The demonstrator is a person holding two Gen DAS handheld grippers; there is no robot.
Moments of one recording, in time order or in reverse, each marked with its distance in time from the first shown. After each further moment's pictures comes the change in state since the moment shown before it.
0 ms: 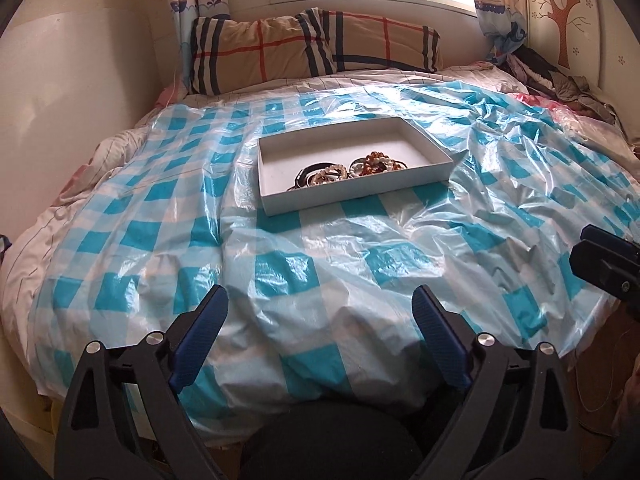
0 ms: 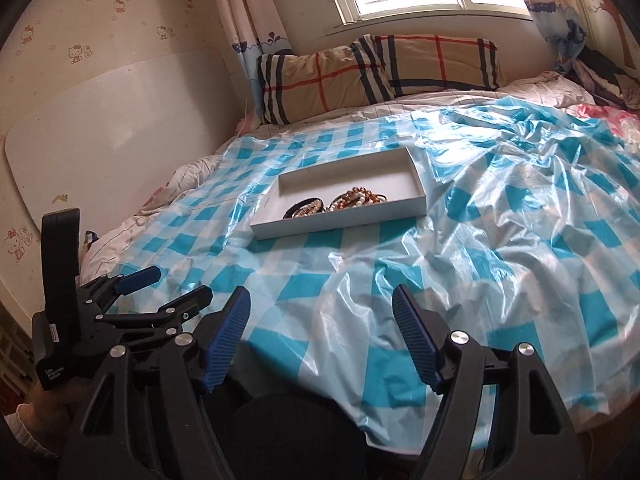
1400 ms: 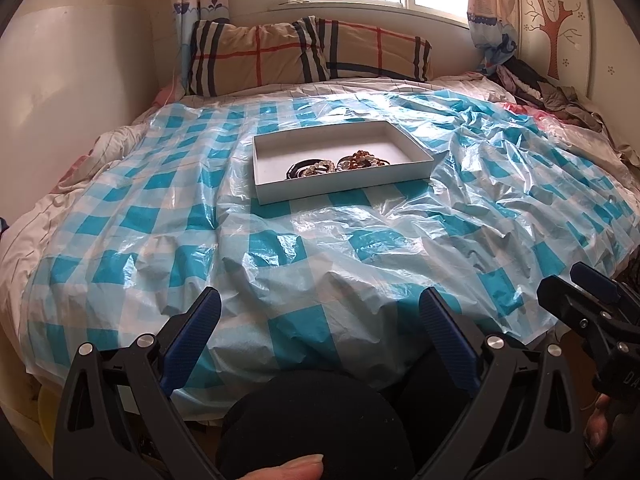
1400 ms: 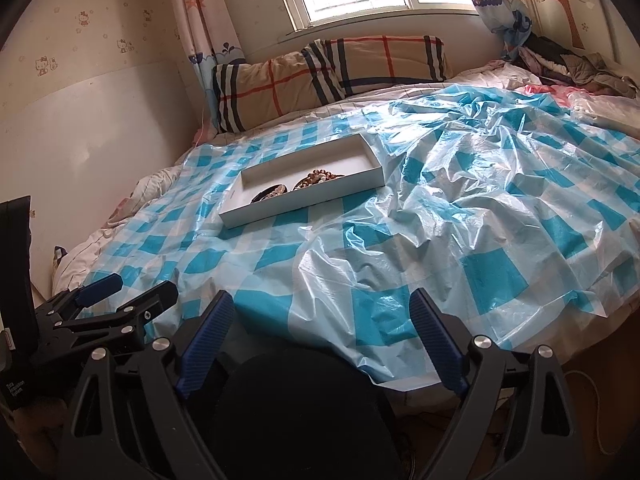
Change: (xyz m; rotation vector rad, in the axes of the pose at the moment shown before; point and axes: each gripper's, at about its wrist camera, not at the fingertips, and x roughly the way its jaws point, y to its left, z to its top) left arm -0.027 -0.001 -0.025 -0.020 -0.034 -0.040; right arm -0.016 0.014 -0.039 0.076 -0.061 -0.139
